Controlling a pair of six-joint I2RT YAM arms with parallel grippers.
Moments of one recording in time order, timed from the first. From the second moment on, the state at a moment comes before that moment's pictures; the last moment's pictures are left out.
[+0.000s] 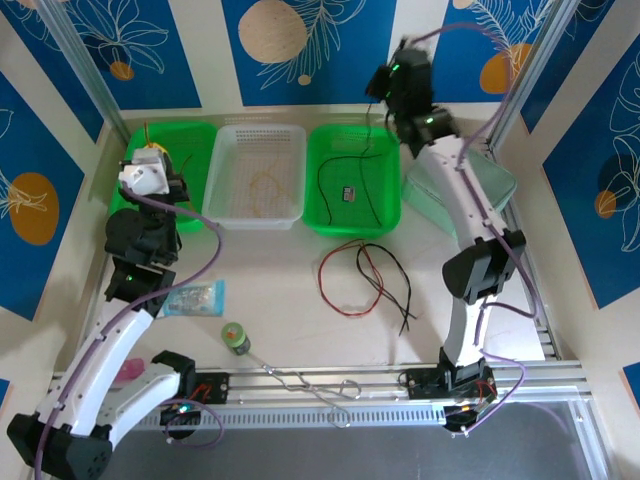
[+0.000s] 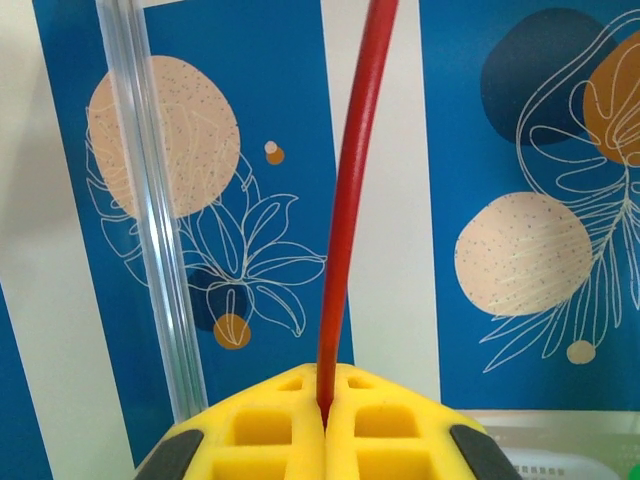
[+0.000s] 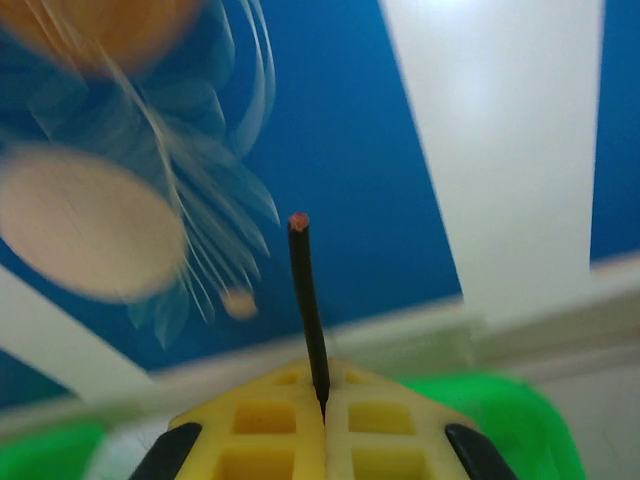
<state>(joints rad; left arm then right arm) -0.32 0.84 0.88 0.30 -0.45 0.23 0.35 1.92 2.10 -0.48 0.25 0.45</state>
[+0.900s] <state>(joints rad) -0.32 0.84 0.96 0.16 -0.33 0.30 0.42 2.22 1.77 -0.73 0.19 0.58</state>
